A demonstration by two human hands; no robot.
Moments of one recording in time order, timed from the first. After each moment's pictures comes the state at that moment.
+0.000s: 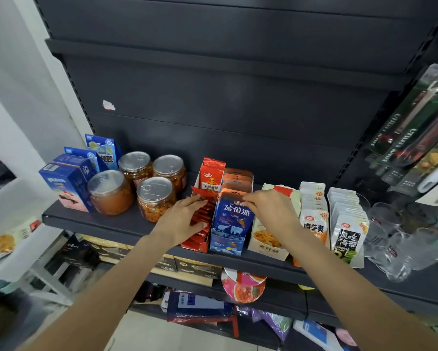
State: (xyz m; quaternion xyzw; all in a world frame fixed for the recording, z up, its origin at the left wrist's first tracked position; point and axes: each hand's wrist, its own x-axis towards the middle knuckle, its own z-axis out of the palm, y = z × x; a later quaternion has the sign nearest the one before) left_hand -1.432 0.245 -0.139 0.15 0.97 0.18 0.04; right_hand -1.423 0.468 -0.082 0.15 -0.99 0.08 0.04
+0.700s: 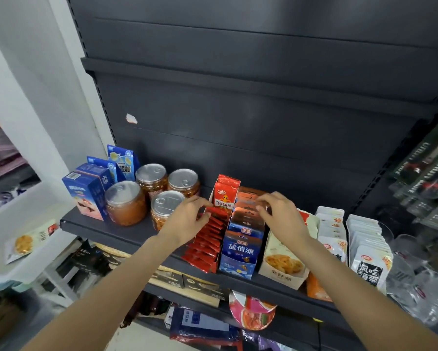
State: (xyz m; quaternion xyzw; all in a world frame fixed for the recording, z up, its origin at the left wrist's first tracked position) left_hand -1.454 0.235 -0.115 0.12 0.95 0.29 -0.06; right_hand -1.462 0.470 -0.089 0.12 -0.96 0.22 0.08
